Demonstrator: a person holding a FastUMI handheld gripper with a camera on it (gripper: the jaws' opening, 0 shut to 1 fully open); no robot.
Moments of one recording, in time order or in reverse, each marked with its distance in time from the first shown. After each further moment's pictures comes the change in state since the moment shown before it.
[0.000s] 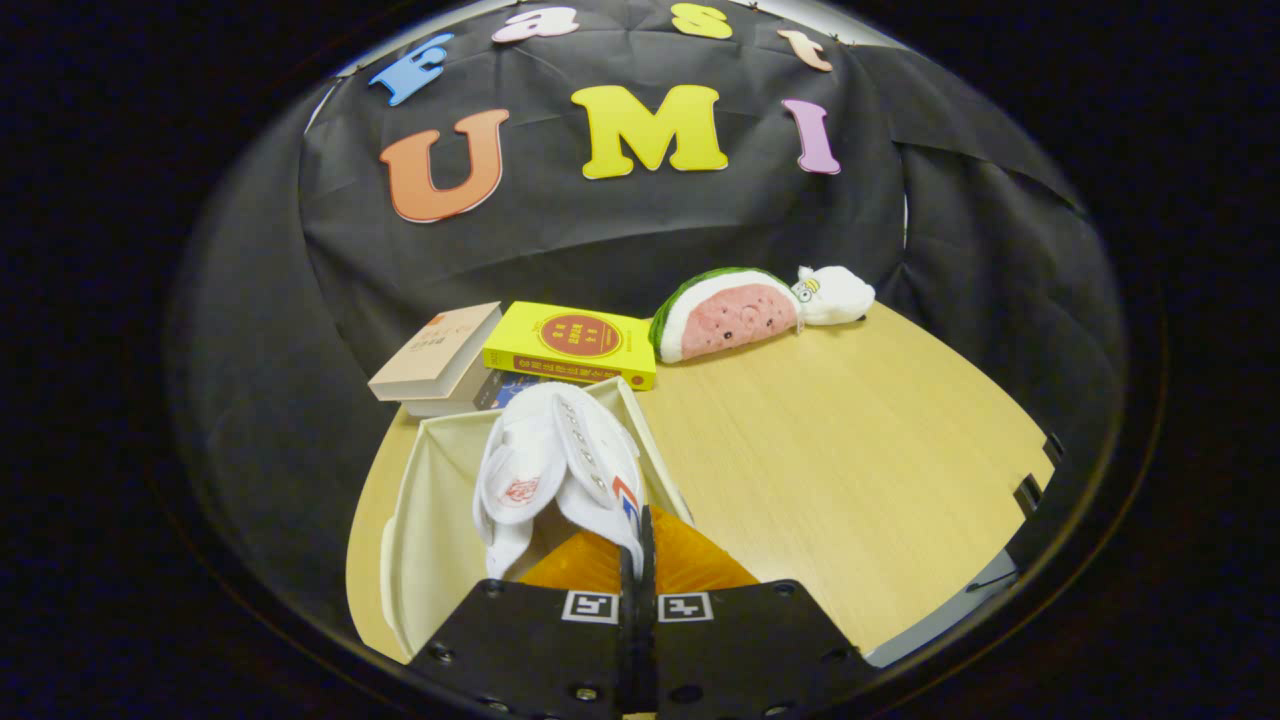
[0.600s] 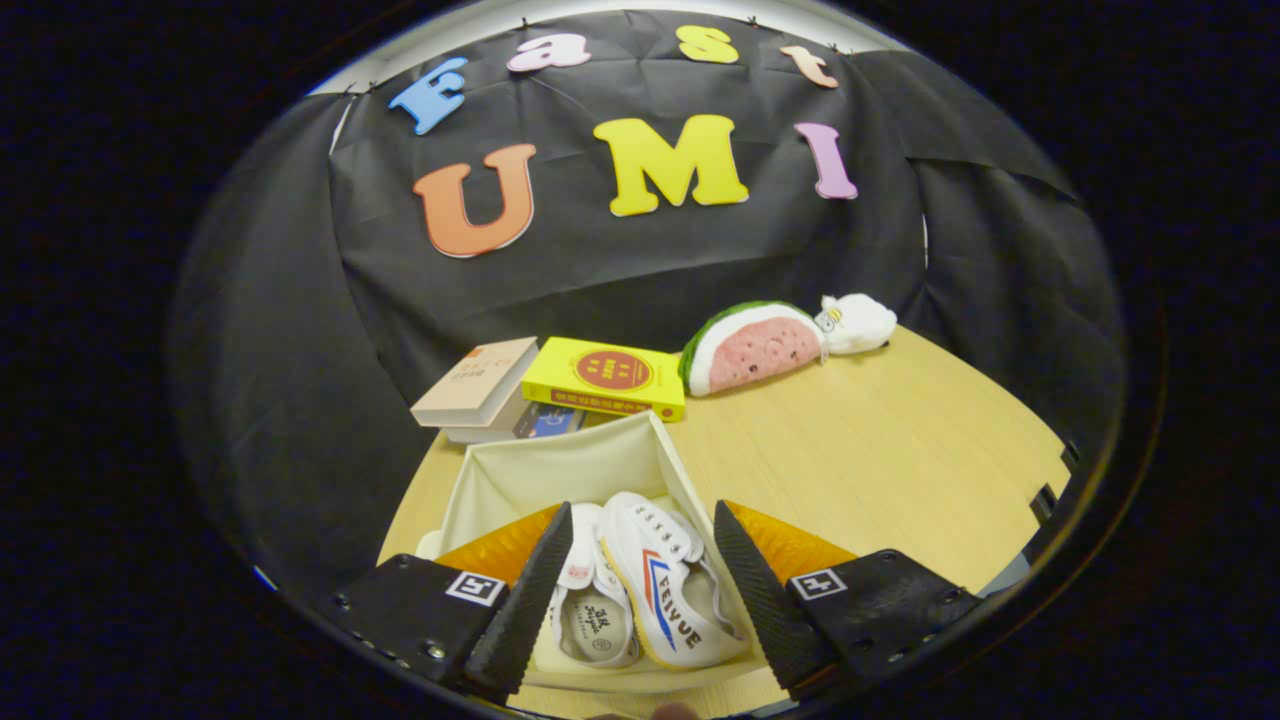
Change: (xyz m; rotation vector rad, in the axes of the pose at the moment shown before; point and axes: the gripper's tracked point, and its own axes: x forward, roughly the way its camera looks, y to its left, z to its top) arm -0.030 0.013 0.032 -0.030 -0.117 0.120
